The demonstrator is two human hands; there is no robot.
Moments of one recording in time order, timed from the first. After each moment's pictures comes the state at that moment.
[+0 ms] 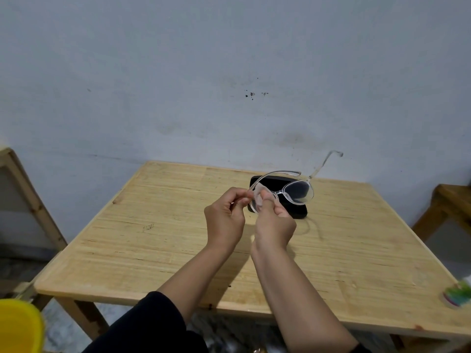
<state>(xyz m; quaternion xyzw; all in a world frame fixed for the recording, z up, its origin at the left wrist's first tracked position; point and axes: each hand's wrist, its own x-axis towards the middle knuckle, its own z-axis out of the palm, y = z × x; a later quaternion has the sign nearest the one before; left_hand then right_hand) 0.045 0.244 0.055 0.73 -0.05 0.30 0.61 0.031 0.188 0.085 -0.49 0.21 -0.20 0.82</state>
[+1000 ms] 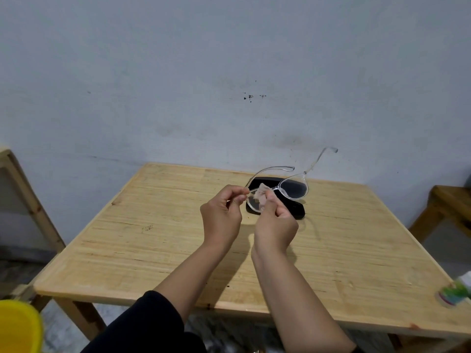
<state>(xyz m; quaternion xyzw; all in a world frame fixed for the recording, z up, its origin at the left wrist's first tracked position) 0.046 0.248 0.061 0.74 -0.03 0.30 0.60 0.028 0.183 0.080 -0.57 0.22 -0.26 0.75</state>
